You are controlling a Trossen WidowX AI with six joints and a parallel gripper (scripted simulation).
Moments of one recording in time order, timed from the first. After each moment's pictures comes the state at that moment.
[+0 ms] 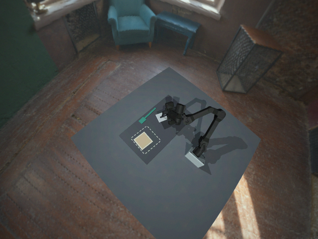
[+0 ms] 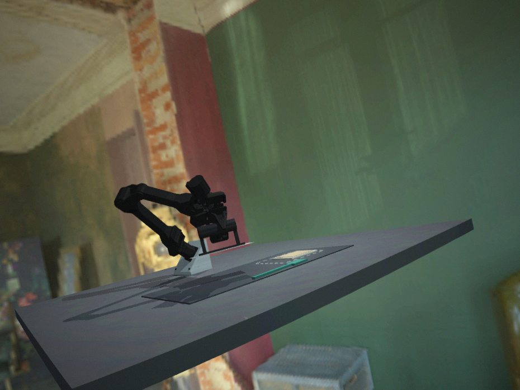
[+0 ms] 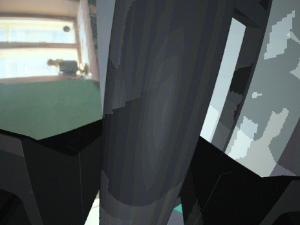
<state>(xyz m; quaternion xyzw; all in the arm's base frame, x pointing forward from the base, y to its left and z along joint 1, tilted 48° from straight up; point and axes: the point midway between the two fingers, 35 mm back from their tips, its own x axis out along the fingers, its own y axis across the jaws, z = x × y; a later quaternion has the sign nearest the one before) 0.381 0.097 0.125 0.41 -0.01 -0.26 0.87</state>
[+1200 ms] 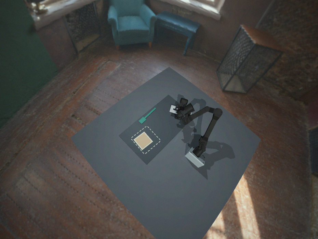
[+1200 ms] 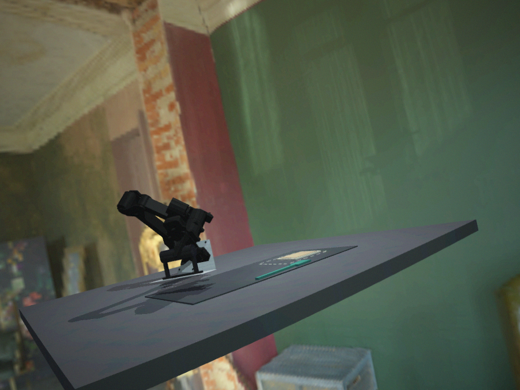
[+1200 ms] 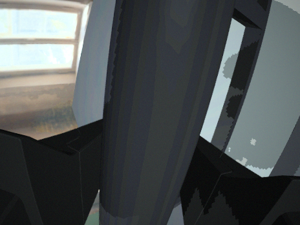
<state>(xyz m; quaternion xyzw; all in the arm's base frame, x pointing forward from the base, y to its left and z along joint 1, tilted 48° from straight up) 0.367 -0.039 0.201 0.50 -0.32 -0.35 0.73</state>
